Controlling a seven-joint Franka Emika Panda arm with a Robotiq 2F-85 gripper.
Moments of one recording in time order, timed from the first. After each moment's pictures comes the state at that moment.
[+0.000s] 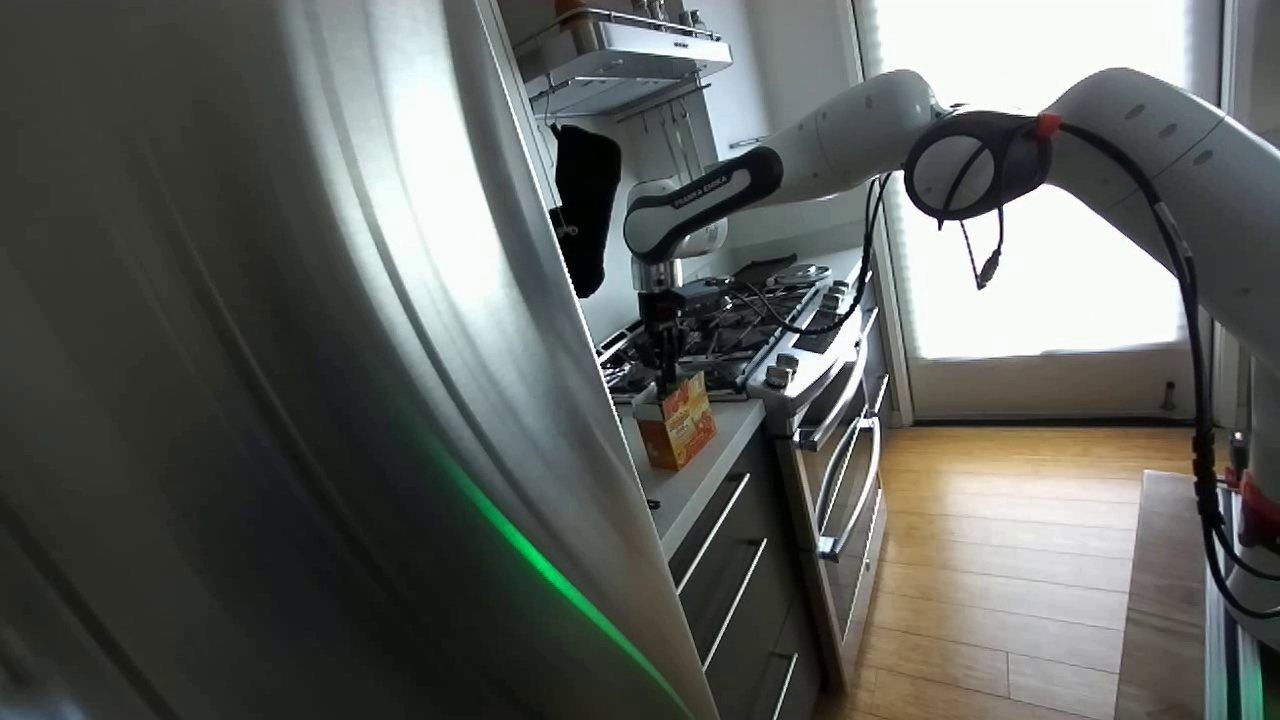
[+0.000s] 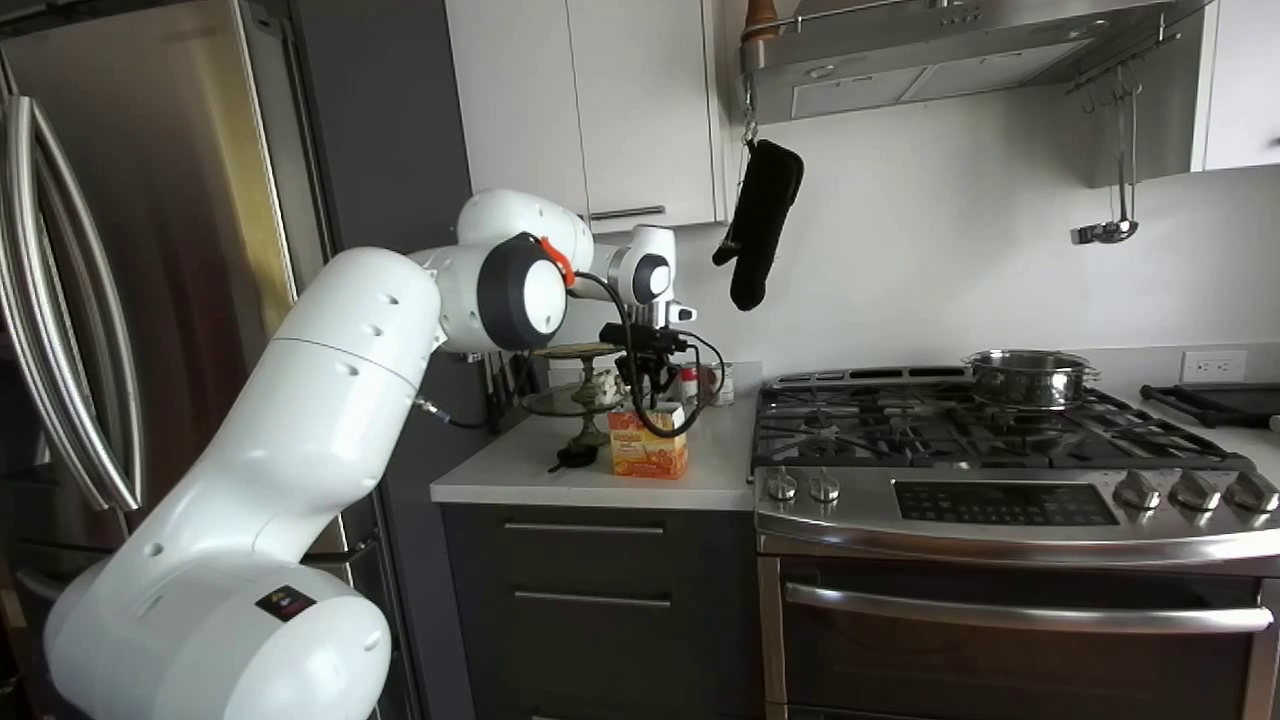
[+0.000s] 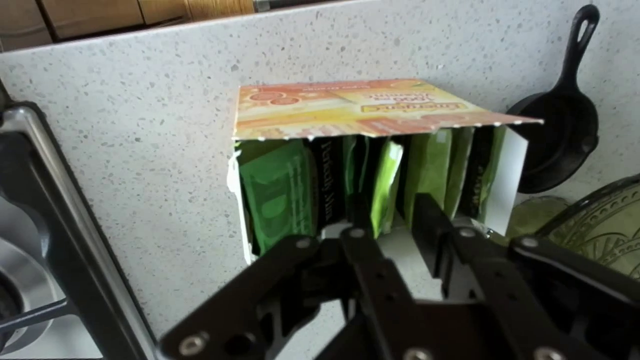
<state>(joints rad) 0.03 0.66 0.04 -1.11 0.14 1.88 -0.08</state>
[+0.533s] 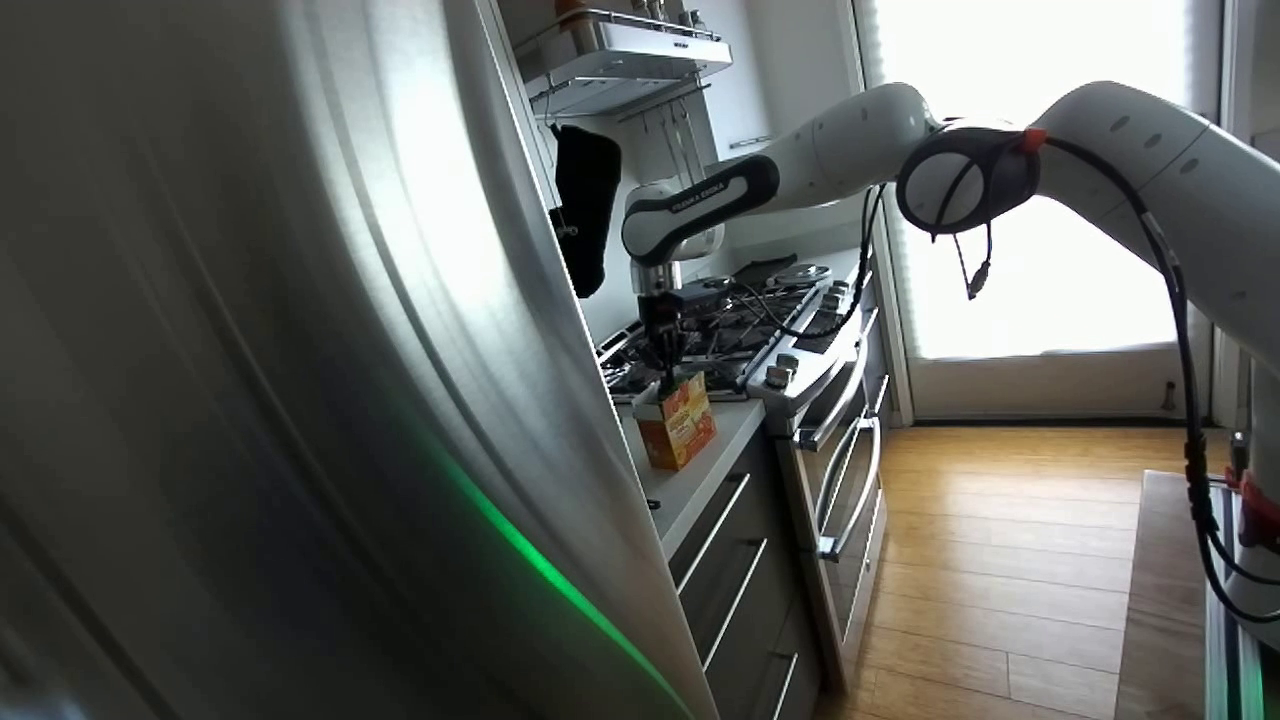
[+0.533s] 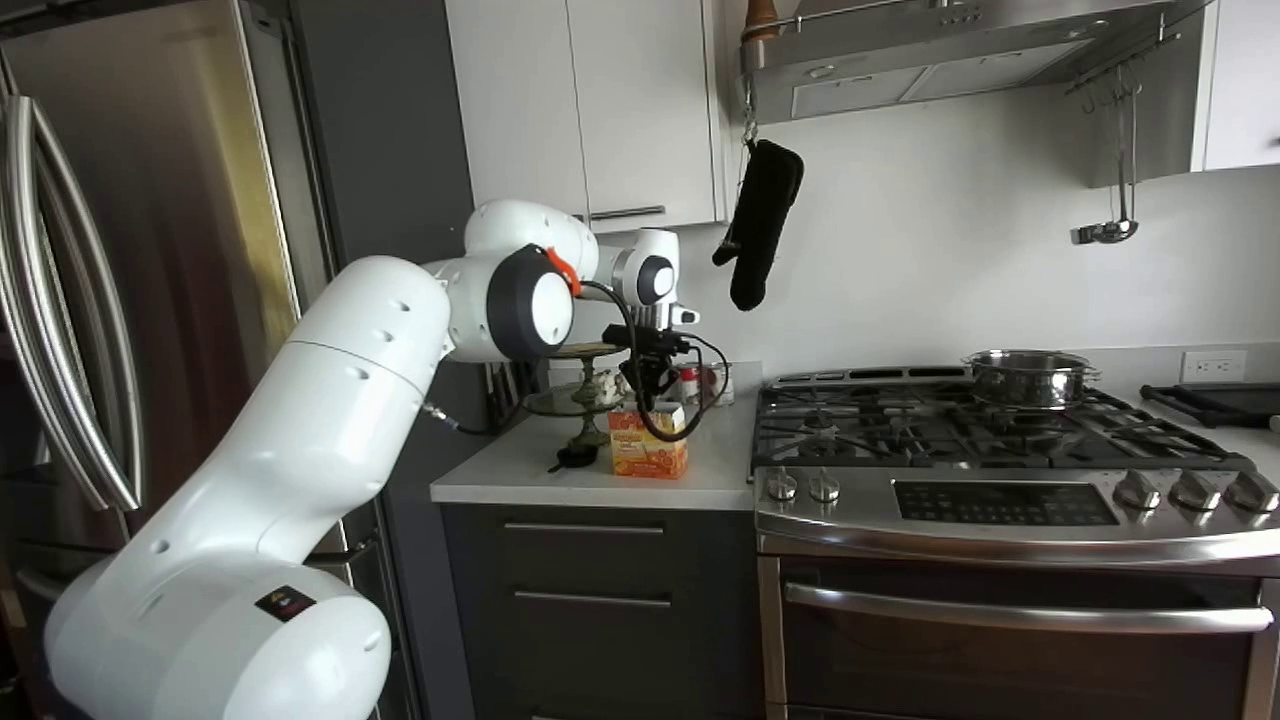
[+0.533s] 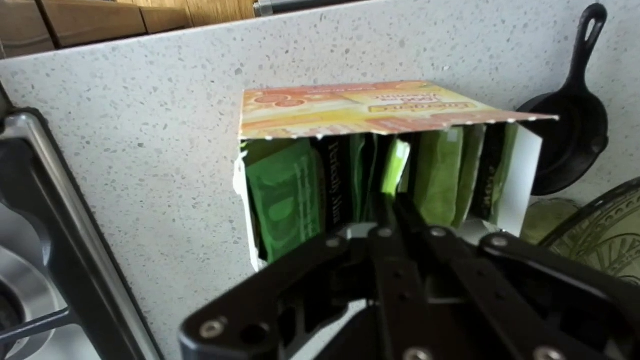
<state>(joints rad) 0.03 0.70 0.04 -1.04 0.14 1.84 -0.06</state>
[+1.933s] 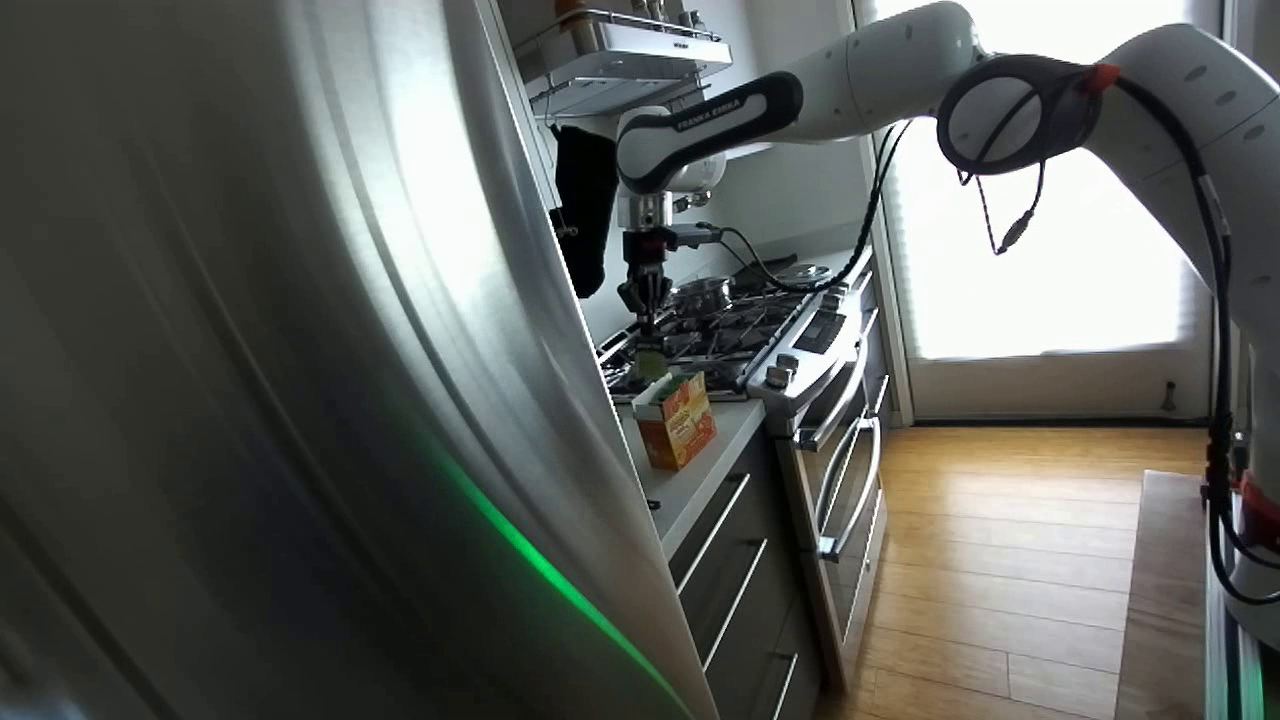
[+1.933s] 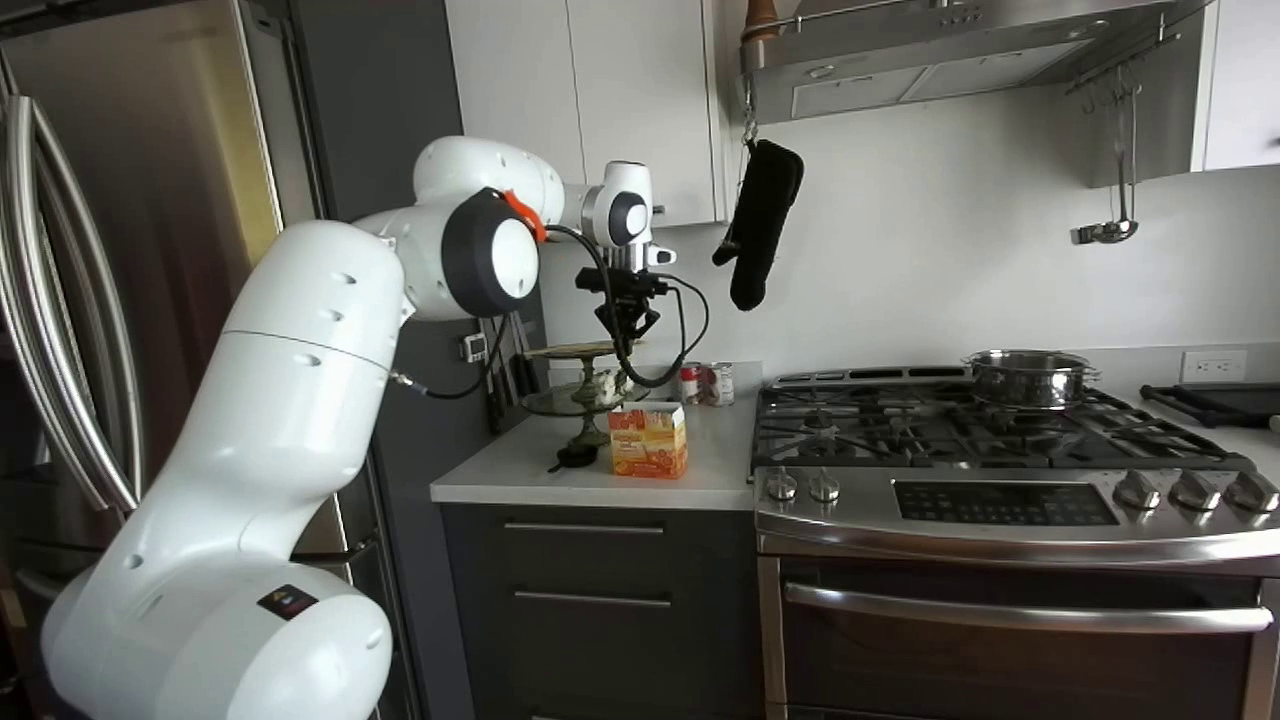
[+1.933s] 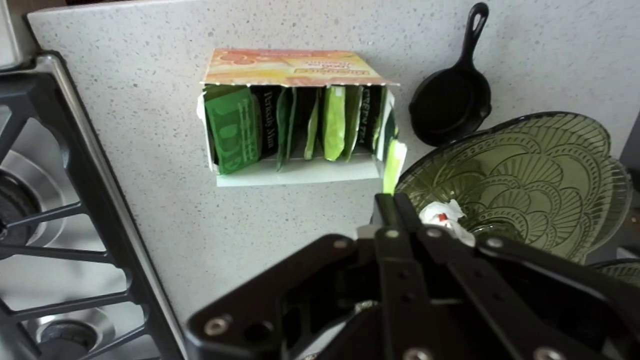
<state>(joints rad) 0.04 0.50 0.07 -1.12 0.15 1.82 -0.08</state>
